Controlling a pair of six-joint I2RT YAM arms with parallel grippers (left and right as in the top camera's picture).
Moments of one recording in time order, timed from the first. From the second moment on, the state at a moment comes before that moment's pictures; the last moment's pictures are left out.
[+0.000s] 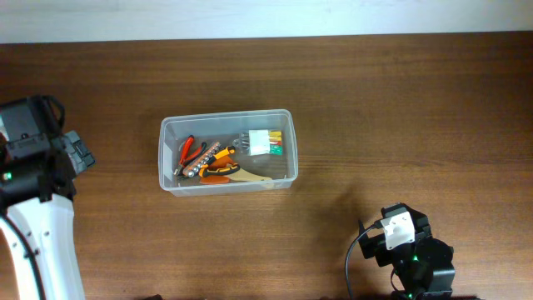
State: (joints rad) left arm 0.32 1.29 1.39 -1.08 -0.46 -0.19; right arm 0.04 0.02 0.17 -0.67 -0.10 -0.33
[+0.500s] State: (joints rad) left arm 0.16 0.65 1.26 -0.94 -0.20 -0.18; right arm 0.04 0.01 0.17 -0.66 -0.10 -0.33
